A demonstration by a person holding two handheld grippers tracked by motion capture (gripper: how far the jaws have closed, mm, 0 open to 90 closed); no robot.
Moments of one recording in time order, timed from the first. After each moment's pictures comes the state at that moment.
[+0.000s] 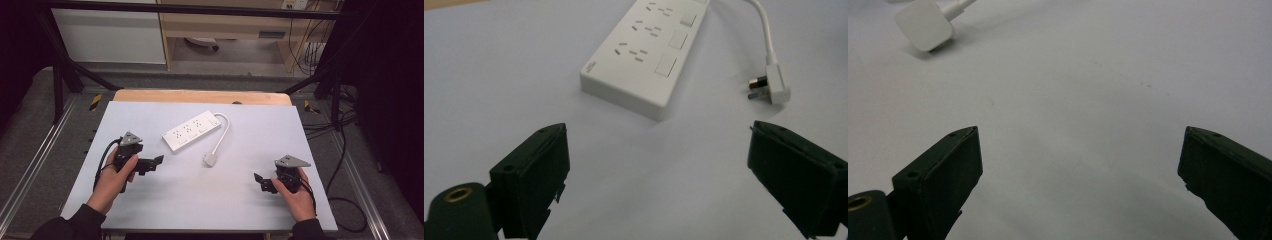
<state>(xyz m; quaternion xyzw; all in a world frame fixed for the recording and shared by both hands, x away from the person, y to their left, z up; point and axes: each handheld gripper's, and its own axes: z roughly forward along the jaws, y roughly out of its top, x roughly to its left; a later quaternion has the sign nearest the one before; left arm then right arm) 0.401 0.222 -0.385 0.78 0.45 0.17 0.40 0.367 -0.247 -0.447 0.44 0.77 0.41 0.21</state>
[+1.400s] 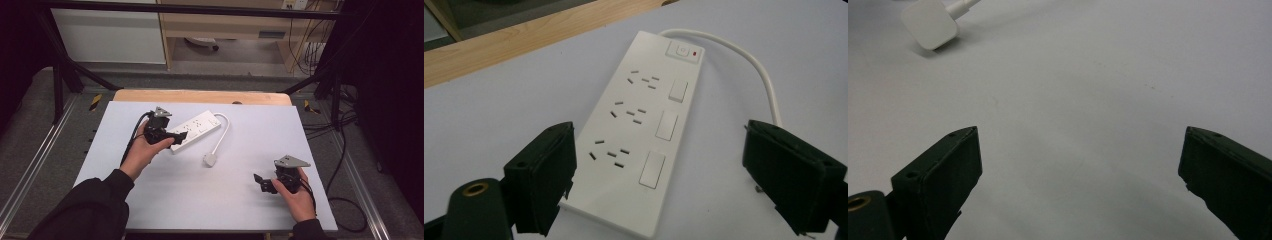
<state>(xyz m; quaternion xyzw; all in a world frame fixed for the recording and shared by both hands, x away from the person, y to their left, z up) 0.477 0.157 -0.367 0.80 0.42 0.18 0.39 0.367 -0.247 -0.446 0.44 0.78 0.41 0.21</state>
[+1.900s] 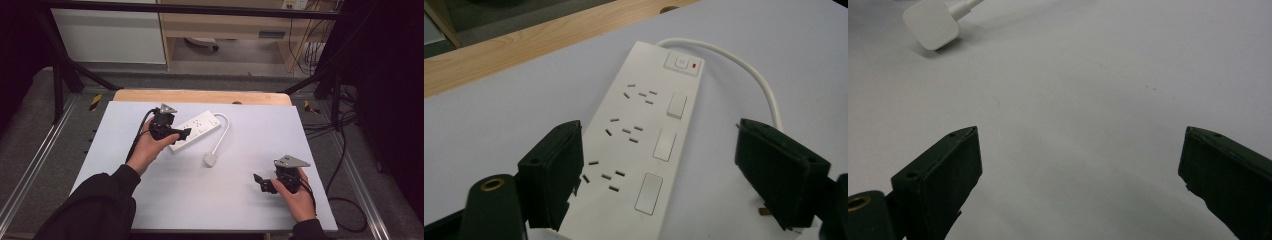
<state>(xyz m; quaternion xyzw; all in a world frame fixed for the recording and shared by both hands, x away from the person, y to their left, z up) 0.489 0.146 -0.369 0.80 0.42 0.18 0.39 0.367 -0.246 -0.446 0.43 0.78 0.41 0.21</state>
